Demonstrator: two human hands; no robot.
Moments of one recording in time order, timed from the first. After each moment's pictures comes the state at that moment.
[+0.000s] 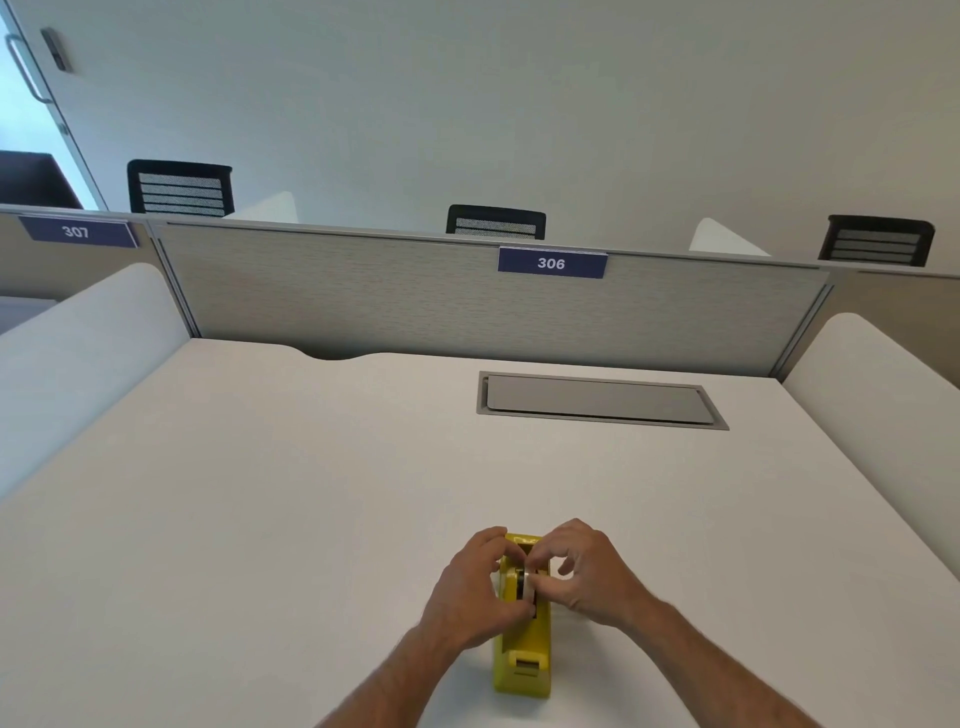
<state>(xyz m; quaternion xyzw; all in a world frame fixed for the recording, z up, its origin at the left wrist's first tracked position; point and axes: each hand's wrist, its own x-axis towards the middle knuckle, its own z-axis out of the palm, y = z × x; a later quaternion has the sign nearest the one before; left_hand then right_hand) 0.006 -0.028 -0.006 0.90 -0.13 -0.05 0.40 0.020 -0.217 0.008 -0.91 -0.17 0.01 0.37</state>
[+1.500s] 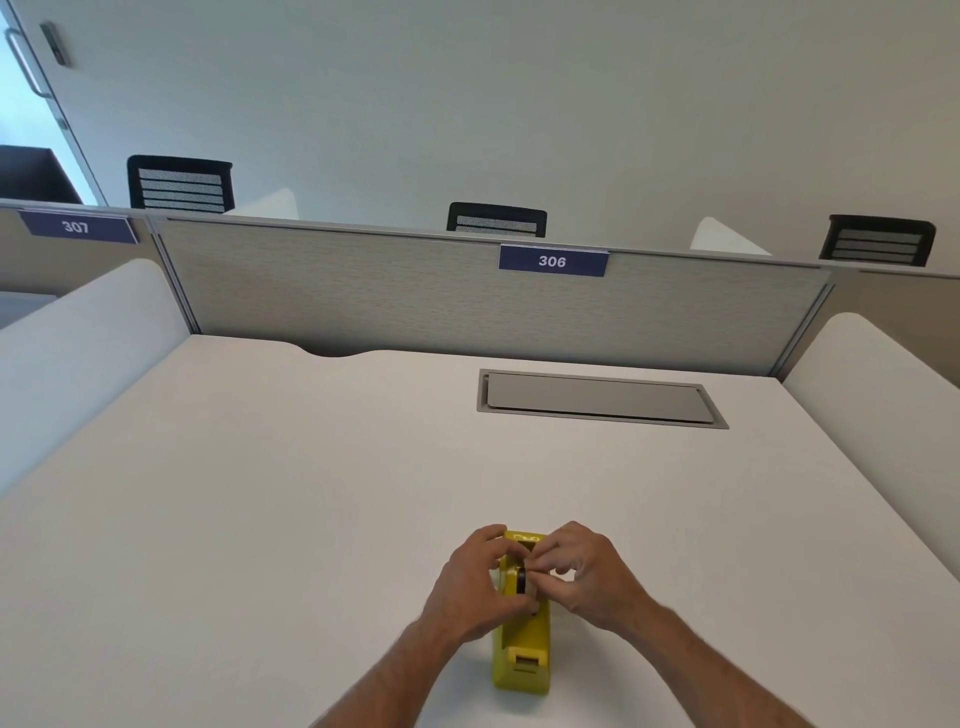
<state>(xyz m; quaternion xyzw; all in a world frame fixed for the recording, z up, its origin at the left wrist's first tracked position) 0.010 -0.027 -0.011 0.90 -0.10 -0.09 0.42 0.015 -0.218 0.006 -0.91 -0.23 -0.04 0.35</state>
